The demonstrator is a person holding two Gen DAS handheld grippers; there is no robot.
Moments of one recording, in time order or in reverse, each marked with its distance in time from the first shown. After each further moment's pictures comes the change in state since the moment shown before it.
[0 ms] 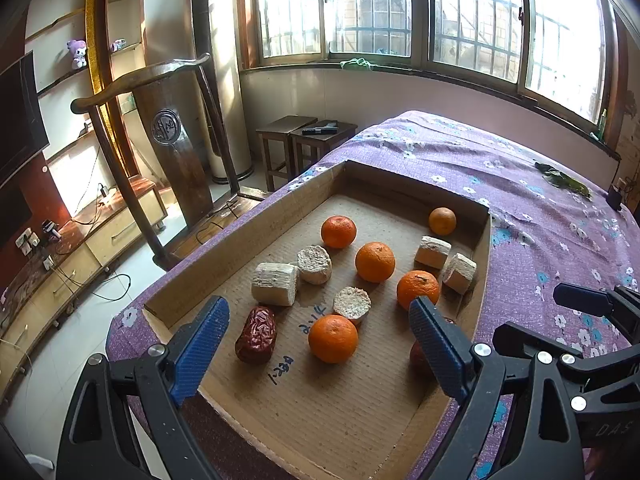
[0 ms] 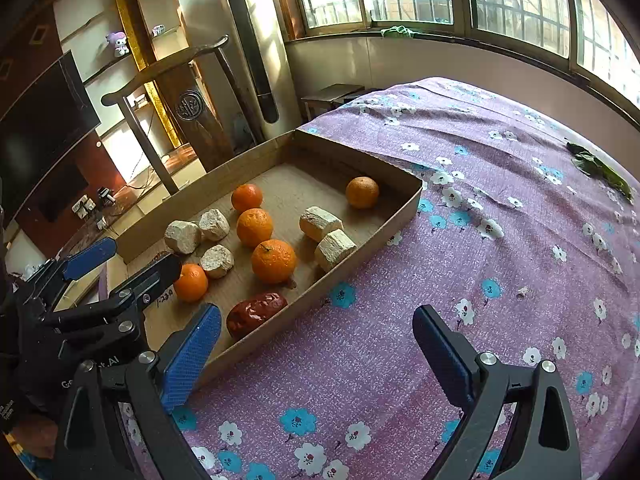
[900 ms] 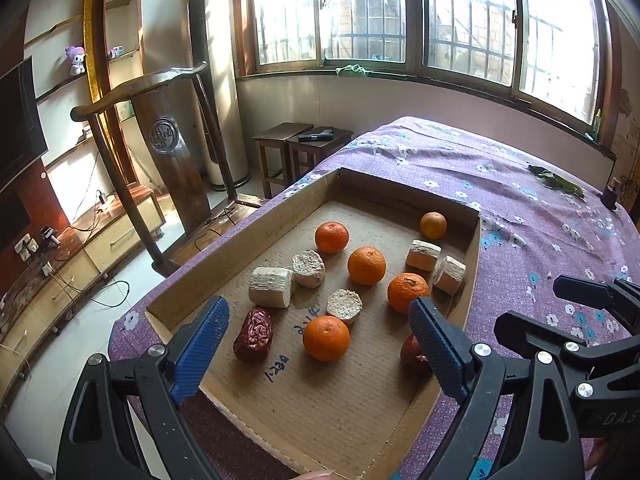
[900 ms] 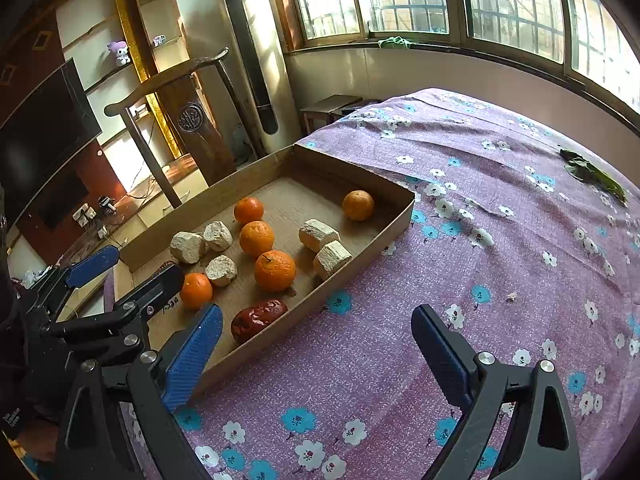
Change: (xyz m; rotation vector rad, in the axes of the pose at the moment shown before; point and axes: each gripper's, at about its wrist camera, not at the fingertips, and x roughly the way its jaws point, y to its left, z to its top) left arm -0.012 -0.001 0.001 0.004 -0.016 -0.013; right arm -0.012 -0.002 0.000 0.004 -0.039 -0.003
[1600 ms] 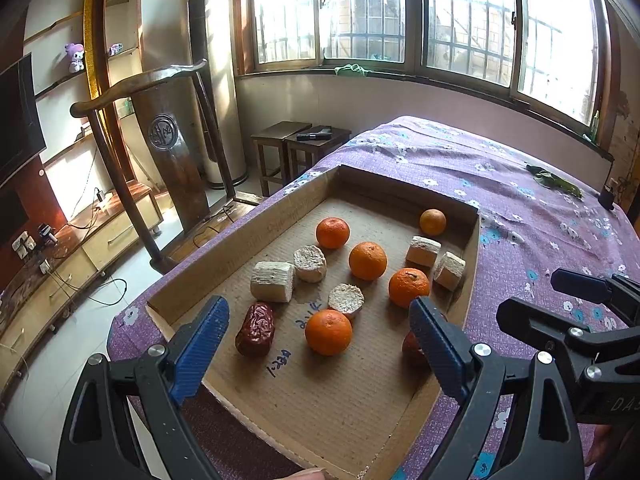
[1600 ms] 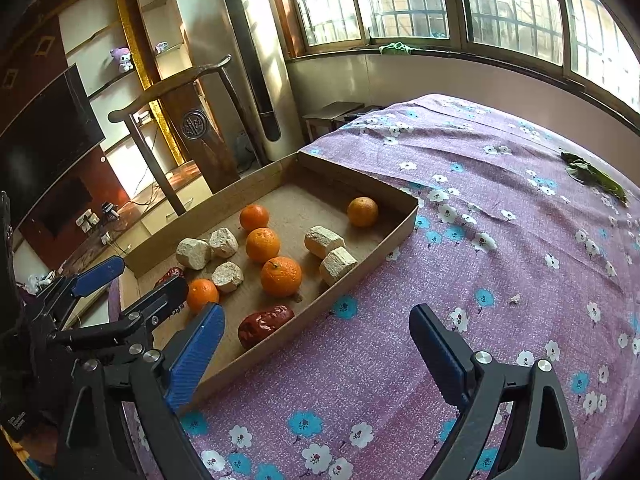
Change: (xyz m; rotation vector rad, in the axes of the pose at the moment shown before) left arm -0.001 0.001 -0.003 0.000 -0.003 -0.007; right arm -0.004 0.003 0.000 0.007 -0.028 0.012
